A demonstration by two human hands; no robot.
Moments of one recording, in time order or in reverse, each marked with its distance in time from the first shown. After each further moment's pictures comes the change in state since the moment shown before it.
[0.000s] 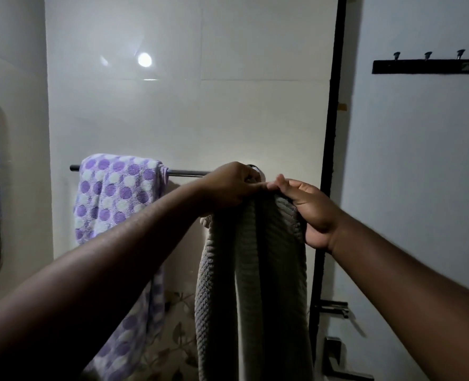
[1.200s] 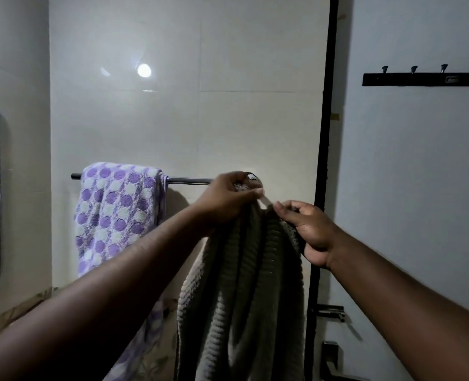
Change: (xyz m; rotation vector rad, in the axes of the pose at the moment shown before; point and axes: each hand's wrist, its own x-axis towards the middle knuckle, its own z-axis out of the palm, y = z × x) left_hand -0.006 -0.019 0.023 -0.474 0.202 0.010; right_hand -0.014 0.015 -0.010 -0.074 0.130 0.005
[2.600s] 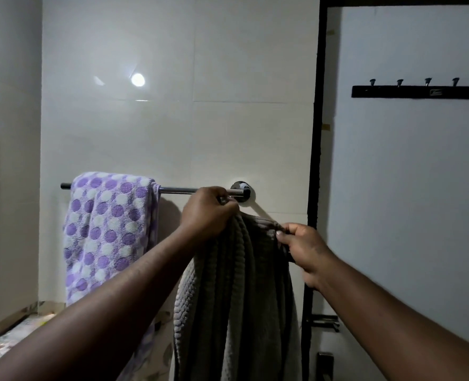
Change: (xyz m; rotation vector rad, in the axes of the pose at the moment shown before) left_hand 0.003 -0.018 -0.004 0.396 0.304 -0.051; right_hand 0.001 0.025 -0.006 -0.359 0.269 0.027
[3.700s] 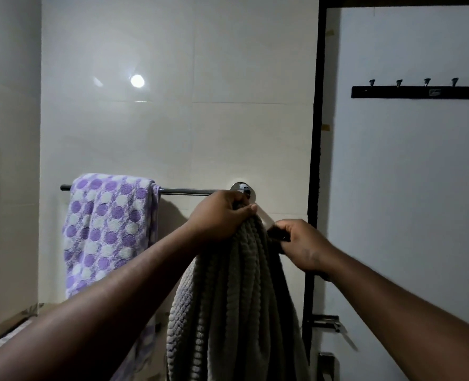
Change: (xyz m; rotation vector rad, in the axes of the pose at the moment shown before) left_hand -0.009 0.023 -0.006 0.102 -0.248 0.181; right_hand -0.005 -0.023 -0.014 -0.581 -0.174 -0.273
